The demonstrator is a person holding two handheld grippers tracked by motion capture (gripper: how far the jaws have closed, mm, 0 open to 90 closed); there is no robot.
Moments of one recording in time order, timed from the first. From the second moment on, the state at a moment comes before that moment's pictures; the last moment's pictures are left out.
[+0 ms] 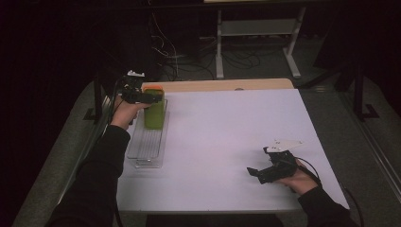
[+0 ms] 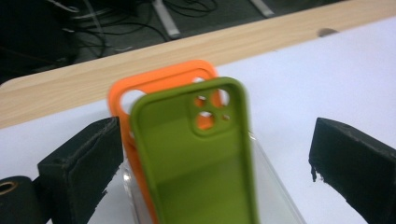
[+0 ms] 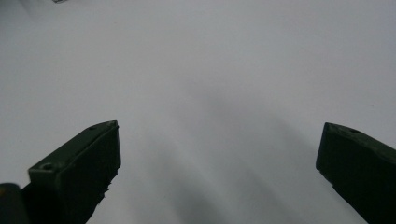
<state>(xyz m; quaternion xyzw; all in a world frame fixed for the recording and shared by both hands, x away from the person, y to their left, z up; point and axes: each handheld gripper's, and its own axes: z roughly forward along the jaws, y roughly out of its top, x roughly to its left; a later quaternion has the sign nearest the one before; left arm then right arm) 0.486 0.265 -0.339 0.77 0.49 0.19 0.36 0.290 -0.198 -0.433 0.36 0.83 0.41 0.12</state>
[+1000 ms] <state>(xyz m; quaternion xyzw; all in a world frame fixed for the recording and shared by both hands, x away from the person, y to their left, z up) 0.361 0.249 -0.341 0.83 0.32 0.13 0.45 0.289 -0.196 -0.406 0.34 0.83 0.42 0.13</state>
